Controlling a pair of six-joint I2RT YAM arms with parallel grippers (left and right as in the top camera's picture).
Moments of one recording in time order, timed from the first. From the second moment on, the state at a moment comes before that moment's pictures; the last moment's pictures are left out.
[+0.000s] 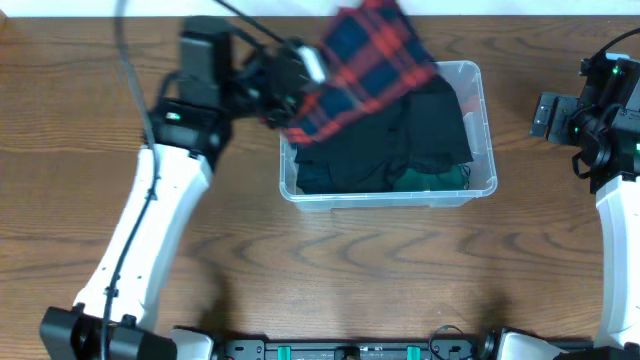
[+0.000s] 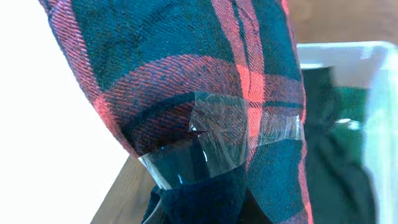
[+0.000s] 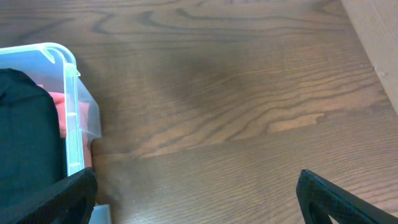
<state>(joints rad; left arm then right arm) -0.28 1.52 1.42 -0.46 0.66 0.76 -0.24 1.39 1.30 -0.71 0.07 -0.06</state>
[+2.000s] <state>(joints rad) -0.59 1.71 1.42 -0.45 0.36 0.76 -0.24 1.39 1.30 -0.71 0.07 -0.06</state>
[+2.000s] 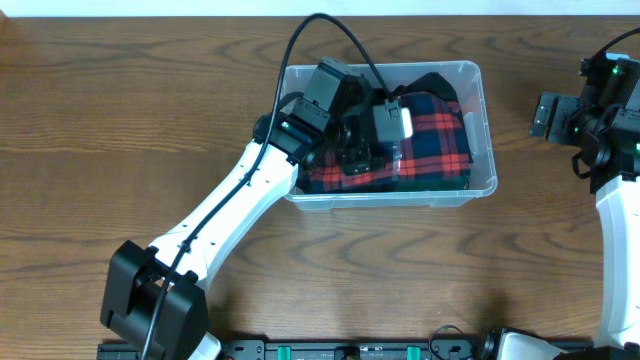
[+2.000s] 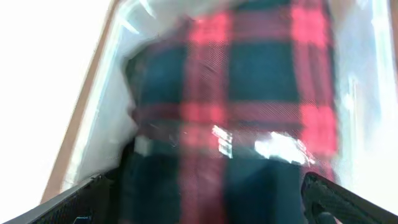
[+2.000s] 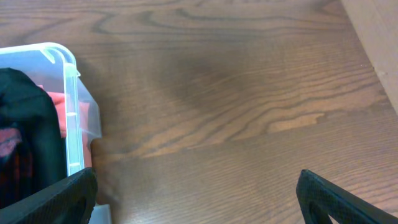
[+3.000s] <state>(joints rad) -0.58 1.95 1.44 -0.26 0.36 0.48 -0.24 1.39 1.30 -0.71 0.07 -0.06</state>
